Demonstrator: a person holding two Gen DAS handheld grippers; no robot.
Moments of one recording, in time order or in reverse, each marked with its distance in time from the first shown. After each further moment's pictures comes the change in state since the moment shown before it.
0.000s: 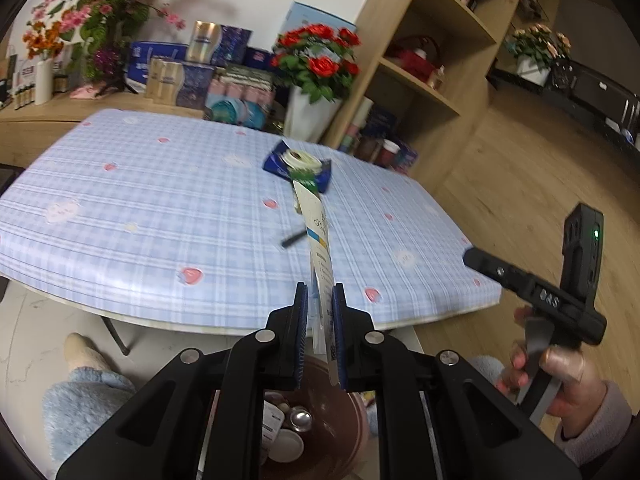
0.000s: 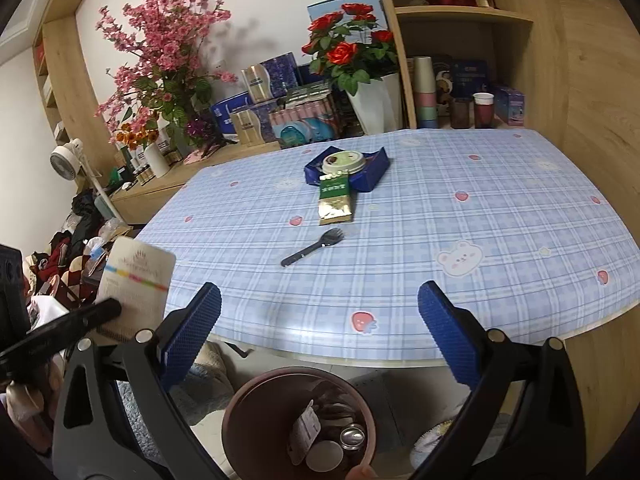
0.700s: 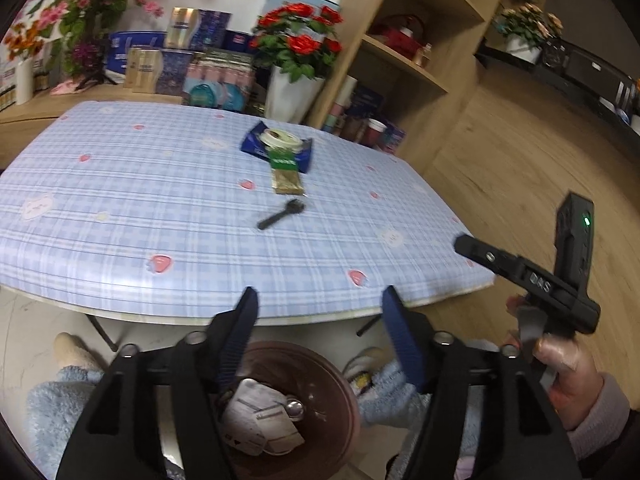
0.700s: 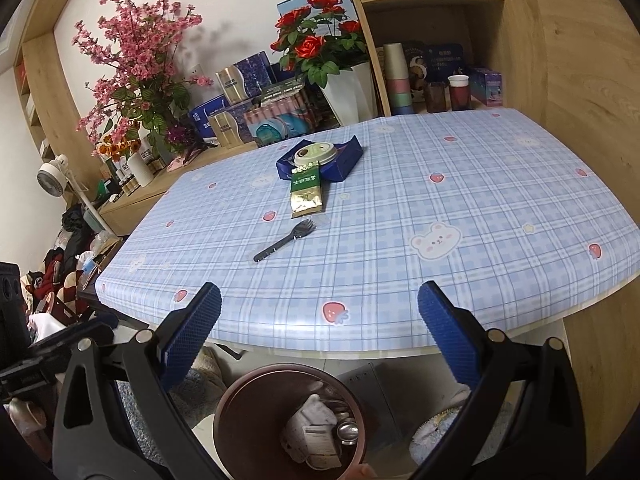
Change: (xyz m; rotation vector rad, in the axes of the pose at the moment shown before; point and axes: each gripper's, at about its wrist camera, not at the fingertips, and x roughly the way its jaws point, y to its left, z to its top) left arm 0.026 -0.008 -0.005 0.015 0.039 -0.014; right arm 0.005 -0.029 -0.011 0.072 0.013 -0.030
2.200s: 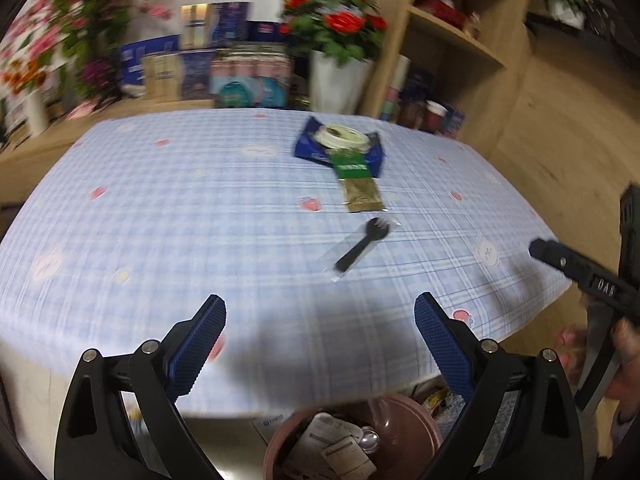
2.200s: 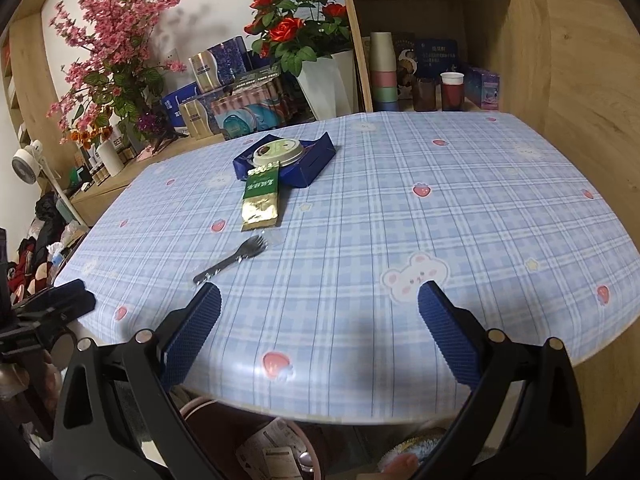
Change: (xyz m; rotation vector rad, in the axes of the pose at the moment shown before) left arm 0.105 0.037 0.059 0.128 0.074 0.174; right arm 0.083 -0.037 0.040 -0.038 0.031 -0.077
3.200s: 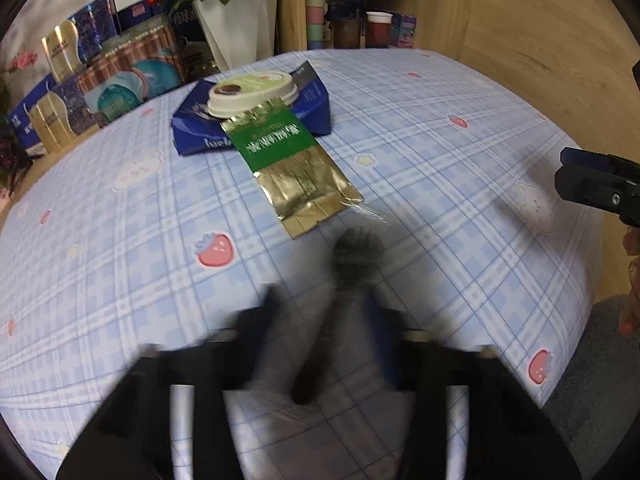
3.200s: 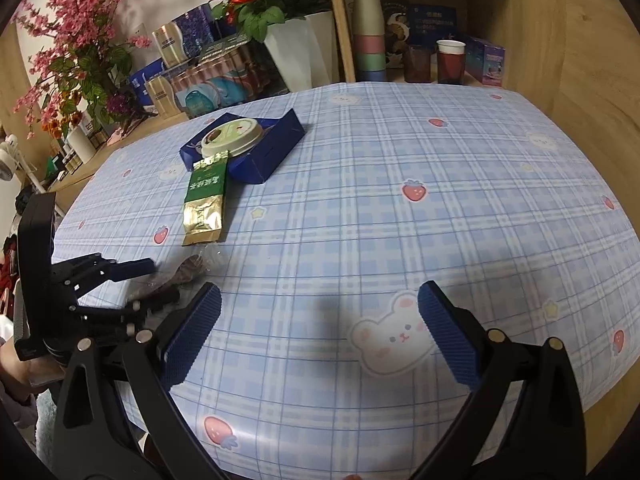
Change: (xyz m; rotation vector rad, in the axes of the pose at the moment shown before) left arm 0.159 -0.044 0.047 0.318 0.189 -0.047; right arm 0.076 -0.023 0.036 -0.011 0.120 -0.057
